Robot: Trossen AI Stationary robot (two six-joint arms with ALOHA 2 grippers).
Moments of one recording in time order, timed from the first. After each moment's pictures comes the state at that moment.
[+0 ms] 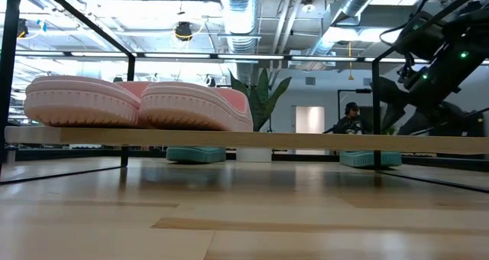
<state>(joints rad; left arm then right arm) -0.54 0.34 0.65 0.00 -0.82 0.29 -0.41 0.75 0.27 -0.39 0.51 0.92</state>
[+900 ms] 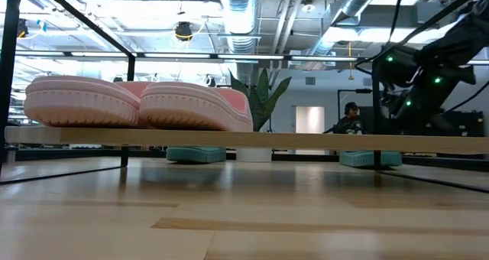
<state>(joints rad) -0.54 0.34 0.66 -0.01 -0.82 0.29 -0.48 1.19 0.28 -0.11 0.53 0.72</state>
